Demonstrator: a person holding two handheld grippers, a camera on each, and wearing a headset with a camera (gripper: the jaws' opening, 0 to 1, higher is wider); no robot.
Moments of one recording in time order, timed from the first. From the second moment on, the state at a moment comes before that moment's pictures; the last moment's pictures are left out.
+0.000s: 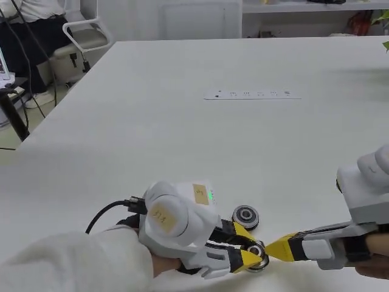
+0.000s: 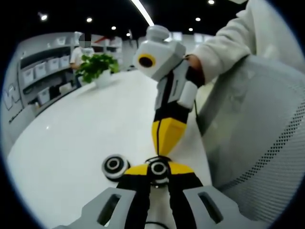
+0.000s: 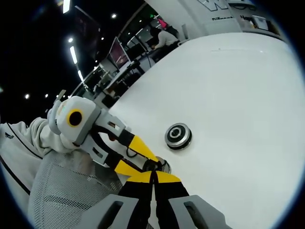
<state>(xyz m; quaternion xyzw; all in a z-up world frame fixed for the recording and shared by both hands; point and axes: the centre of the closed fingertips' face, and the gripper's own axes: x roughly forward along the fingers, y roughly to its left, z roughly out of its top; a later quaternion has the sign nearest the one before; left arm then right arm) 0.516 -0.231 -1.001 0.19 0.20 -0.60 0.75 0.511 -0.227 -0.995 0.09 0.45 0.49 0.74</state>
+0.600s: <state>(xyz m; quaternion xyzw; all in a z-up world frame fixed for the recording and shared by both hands) 0.516 -0.231 -1.001 0.18 0.20 -0.60 0.76 0.513 -0.225 -0.988 0.11 0.44 0.50 0.74</state>
